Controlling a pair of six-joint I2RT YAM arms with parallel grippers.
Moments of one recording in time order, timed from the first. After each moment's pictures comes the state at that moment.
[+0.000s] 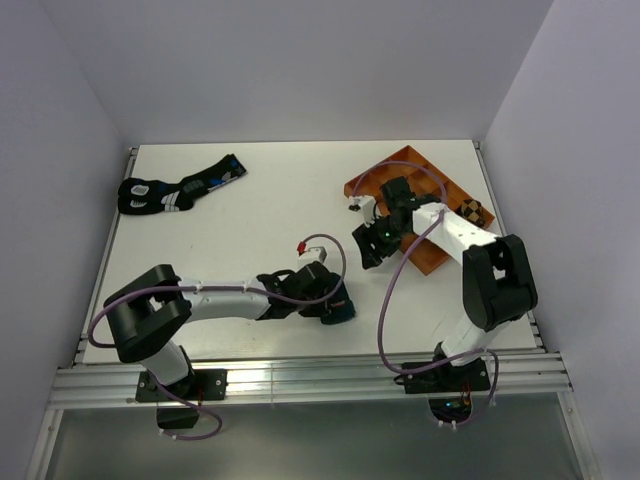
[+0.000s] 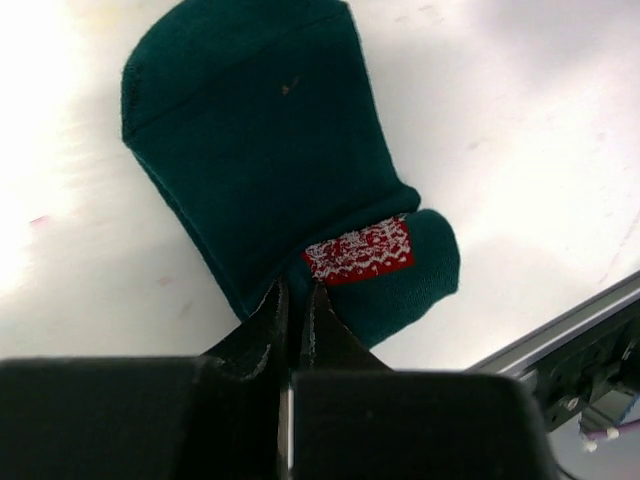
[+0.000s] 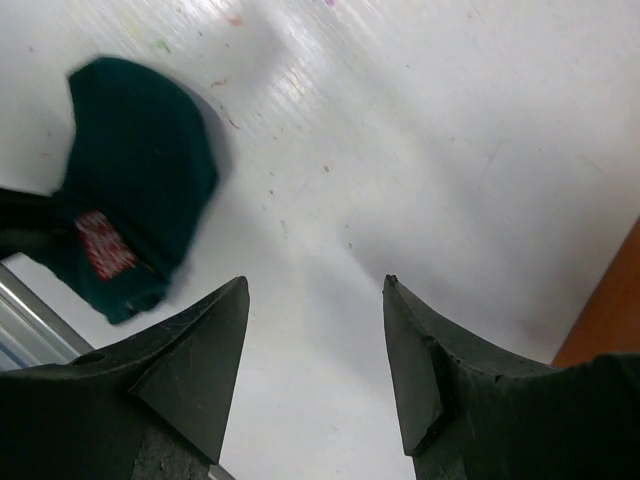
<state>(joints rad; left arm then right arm) -1.11 1.64 0.83 -0.07 -0.18 -0.99 0.33 1.66 1.13 -0.72 -0.42 -0.36</state>
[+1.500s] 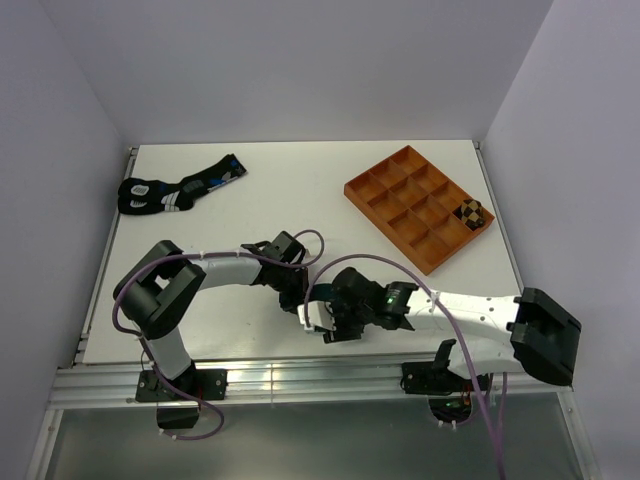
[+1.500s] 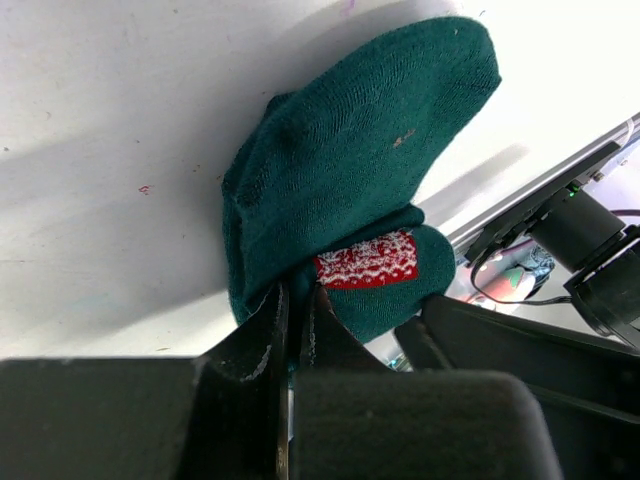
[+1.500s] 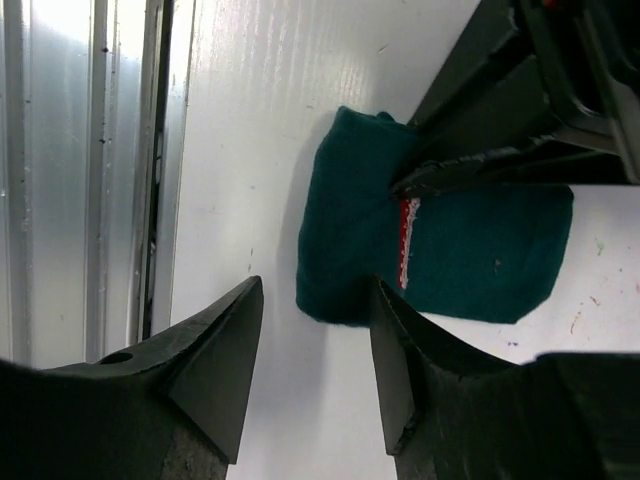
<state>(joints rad) -0.76 1.75 0.89 -0.30 0.53 -0.91 1.05 1.22 0.62 -0.36 -0.28 -0.65</state>
